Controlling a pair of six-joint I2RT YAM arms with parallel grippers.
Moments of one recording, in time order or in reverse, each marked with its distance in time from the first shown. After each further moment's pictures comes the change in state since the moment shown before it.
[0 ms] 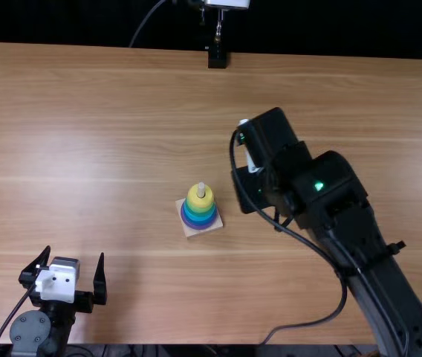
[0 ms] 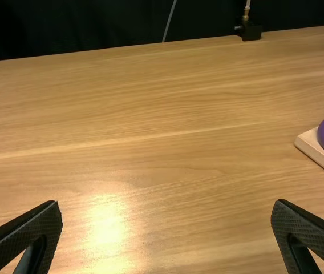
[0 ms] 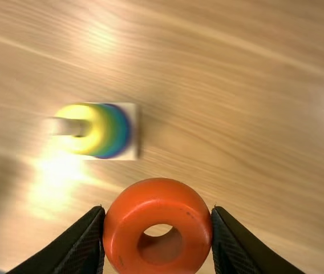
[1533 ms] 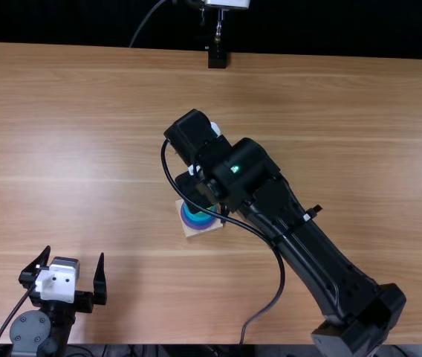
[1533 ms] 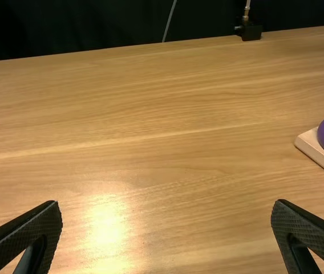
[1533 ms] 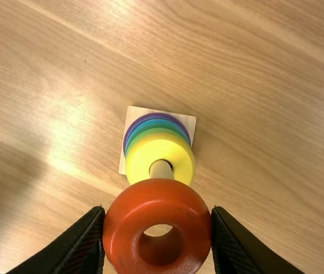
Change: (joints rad) left arm 0.000 0.000 0.000 0.000 0.000 0.000; right arm 0.118 0.260 0.121 0.015 -0.008 0.005
